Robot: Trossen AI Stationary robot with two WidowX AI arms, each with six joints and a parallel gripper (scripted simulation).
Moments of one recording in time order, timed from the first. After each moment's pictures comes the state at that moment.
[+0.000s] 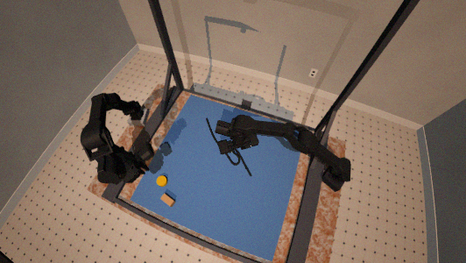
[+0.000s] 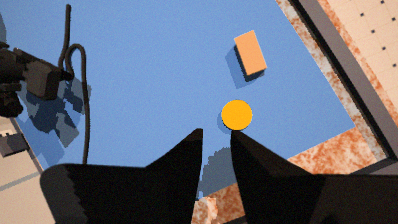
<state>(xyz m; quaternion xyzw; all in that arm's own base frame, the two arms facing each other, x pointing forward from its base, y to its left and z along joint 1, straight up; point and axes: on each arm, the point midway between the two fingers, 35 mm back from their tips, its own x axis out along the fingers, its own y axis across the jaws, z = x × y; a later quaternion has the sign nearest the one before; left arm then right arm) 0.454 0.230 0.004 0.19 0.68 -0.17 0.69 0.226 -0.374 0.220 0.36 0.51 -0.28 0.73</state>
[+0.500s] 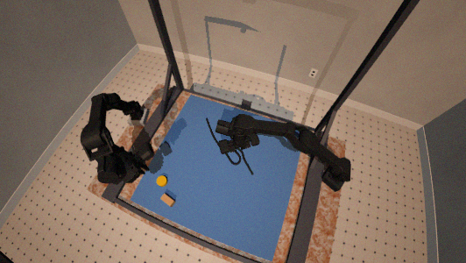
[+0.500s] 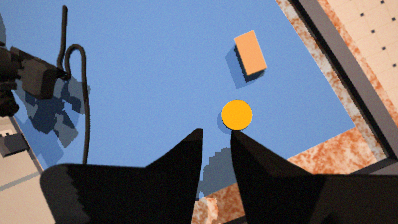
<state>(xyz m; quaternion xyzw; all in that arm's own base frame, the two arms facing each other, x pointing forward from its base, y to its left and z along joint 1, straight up) 0.451 0.229 0.010 0.18 0.68 -0.17 0.69 0.226 -0.374 0.220 0.36 0.51 -0.28 0.73</state>
